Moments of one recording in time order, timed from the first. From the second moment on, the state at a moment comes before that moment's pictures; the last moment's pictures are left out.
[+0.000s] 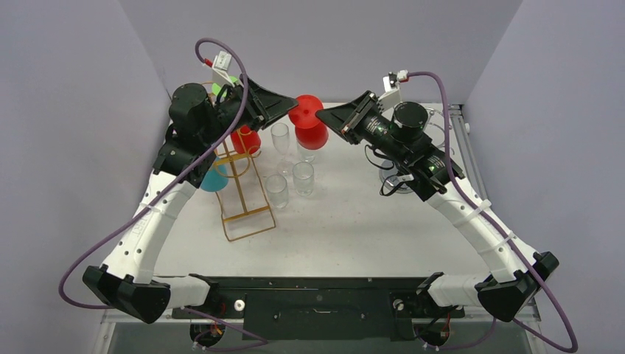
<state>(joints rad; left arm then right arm) -0.39 1.28 1.52 -0.20 0.50 -1.07 0.65 1.28 1.45 -0.17 -0.15 1.12</state>
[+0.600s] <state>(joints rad) -0.41 1.31 1.49 -0.16 0.58 -1.13 0.63 1.27 1.45 -0.19 -0.18 1.07</state>
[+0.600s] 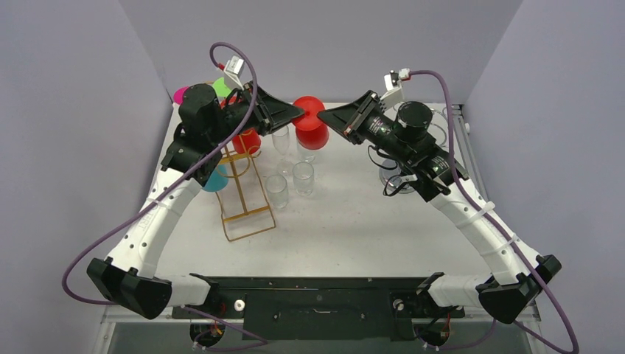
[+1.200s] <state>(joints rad) -0.42 1.29 1.44 0.04 0.53 -1.47 0.46 1.19 1.38 -0.10 -0.31 1.00</state>
